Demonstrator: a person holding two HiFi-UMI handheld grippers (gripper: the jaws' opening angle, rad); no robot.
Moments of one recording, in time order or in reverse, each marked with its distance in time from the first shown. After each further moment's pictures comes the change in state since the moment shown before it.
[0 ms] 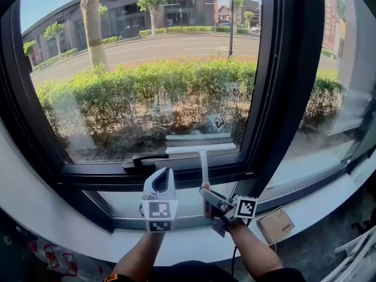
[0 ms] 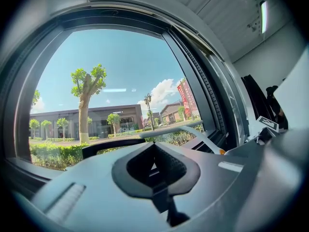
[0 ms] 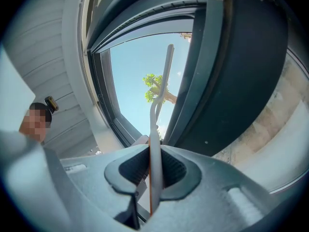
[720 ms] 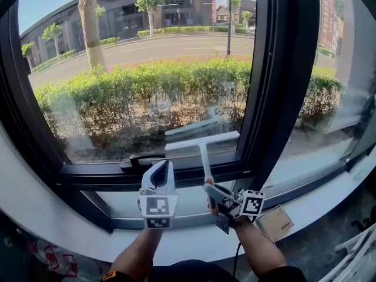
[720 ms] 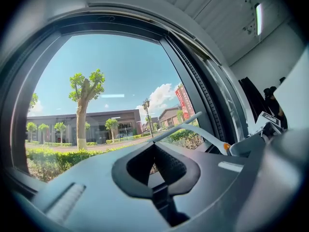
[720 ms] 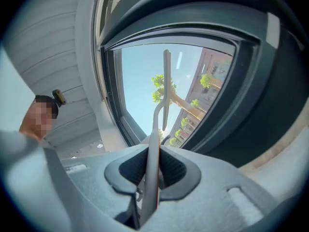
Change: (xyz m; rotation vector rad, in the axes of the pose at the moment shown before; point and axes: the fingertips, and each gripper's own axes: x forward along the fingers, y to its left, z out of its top) left arm 0.004 -0.005 0.035 0.017 -0.069 -0.018; right arm -0.009 0.028 0.028 -0.158 0.006 -0.002
